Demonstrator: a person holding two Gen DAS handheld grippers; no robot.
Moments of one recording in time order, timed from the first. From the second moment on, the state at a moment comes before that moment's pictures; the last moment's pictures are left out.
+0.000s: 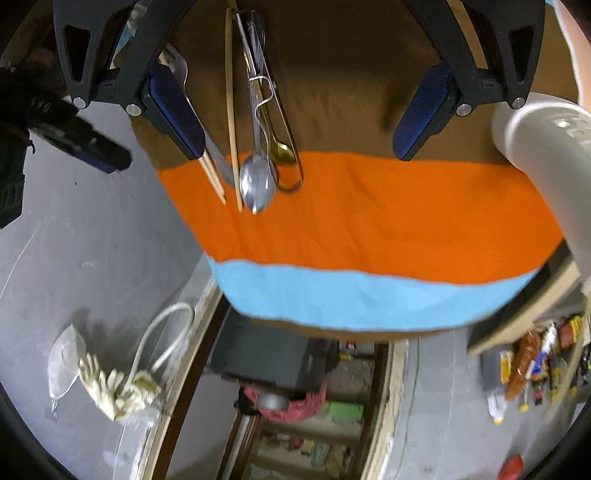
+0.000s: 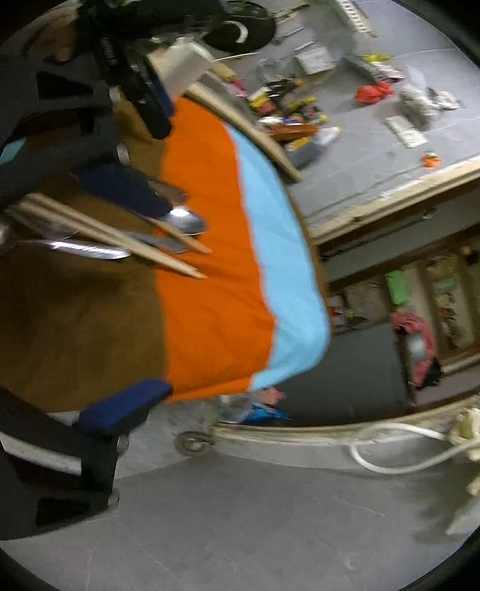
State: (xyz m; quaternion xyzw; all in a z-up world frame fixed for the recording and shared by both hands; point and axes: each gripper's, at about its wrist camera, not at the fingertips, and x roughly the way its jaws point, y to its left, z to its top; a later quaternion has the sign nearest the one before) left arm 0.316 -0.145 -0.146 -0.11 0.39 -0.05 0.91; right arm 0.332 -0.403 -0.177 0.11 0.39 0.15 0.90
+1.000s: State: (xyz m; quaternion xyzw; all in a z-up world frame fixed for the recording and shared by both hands) left arm 0.363 -0.167 -0.170 -0.08 0.50 -0.08 0.86; right arm 0.299 -0.388 -0.209 0.08 0.45 0.22 0.86
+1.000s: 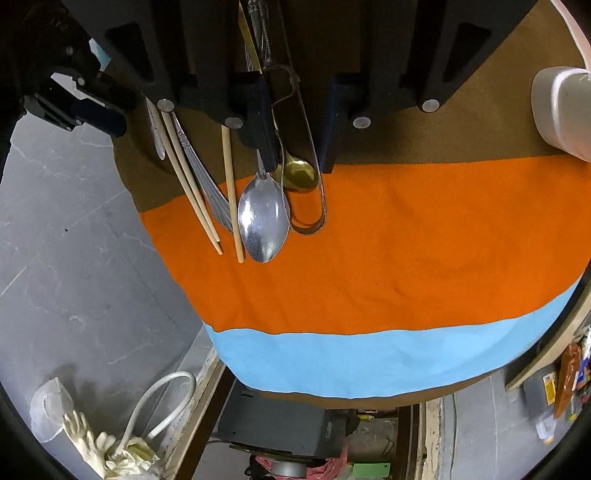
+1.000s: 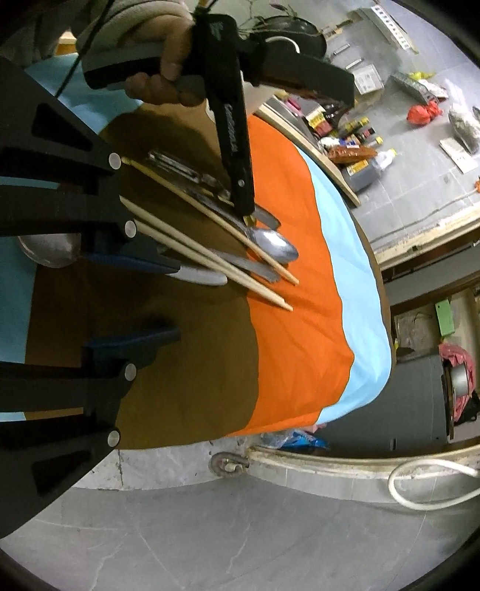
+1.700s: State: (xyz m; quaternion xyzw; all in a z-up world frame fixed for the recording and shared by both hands) left arm 0.326 -0.139 -0.170 -0.12 0.51 -0.06 0.85; right arm 0.327 -0.362 -0.203 0.01 0.43 0.25 0.86
